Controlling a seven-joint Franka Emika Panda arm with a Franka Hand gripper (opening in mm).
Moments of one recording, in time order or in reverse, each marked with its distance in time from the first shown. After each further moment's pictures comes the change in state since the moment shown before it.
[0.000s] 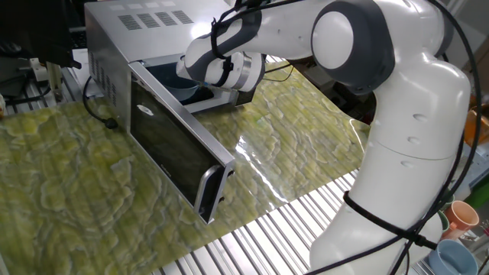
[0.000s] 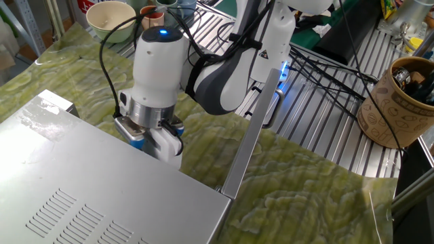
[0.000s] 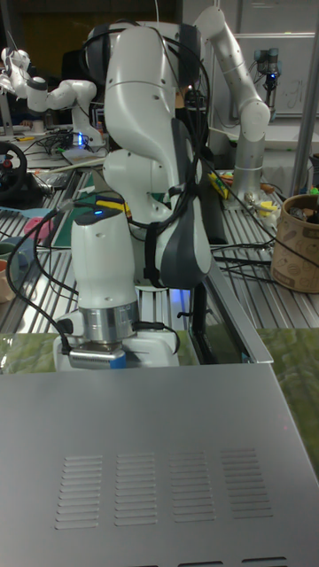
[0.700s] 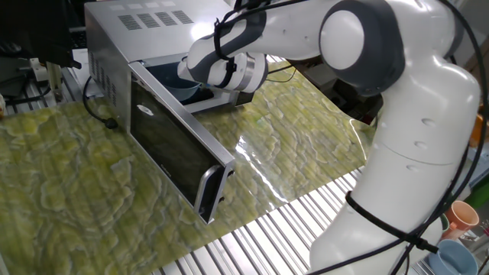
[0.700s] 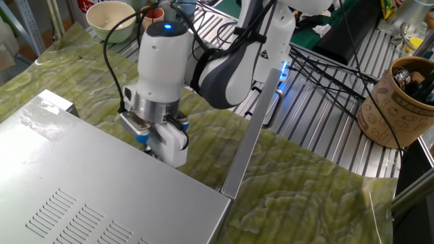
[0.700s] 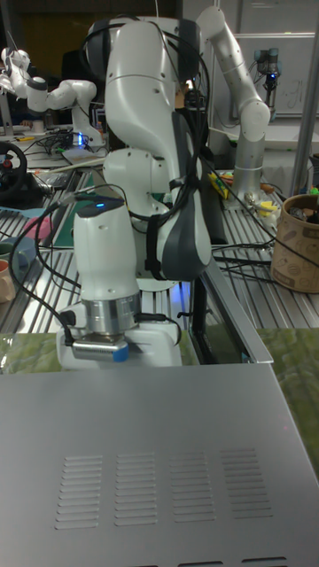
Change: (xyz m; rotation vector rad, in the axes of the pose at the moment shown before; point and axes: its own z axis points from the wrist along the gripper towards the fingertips) arm 0.013 0.000 -0.011 -0.002 0.010 -0.006
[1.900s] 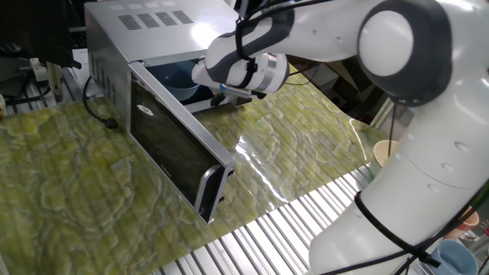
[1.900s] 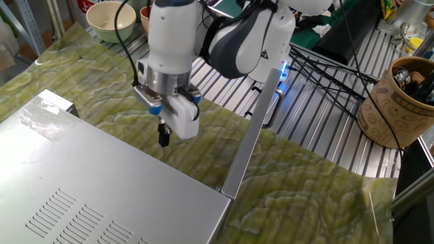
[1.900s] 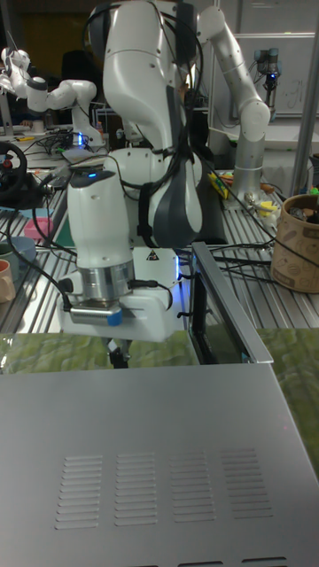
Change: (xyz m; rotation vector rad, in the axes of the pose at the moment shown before) arm 0.042 -0.023 -0.042 0.008 0.068 0.042
